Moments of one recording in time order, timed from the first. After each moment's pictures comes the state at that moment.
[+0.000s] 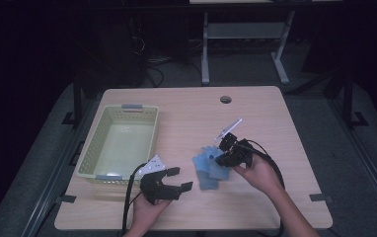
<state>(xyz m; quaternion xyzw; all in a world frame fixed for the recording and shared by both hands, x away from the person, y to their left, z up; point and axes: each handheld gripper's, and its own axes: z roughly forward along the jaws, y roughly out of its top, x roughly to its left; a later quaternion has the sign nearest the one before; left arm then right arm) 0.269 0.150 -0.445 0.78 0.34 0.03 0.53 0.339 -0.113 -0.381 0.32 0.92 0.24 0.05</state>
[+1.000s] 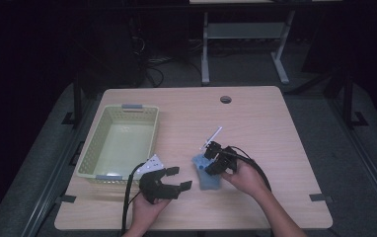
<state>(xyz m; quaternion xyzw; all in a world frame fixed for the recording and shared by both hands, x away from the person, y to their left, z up) 0.270 0.152 -0.445 0.77 0.34 0.02 0.53 0.345 -0.078 -0.416 0.29 0.94 0.20 0.01</state>
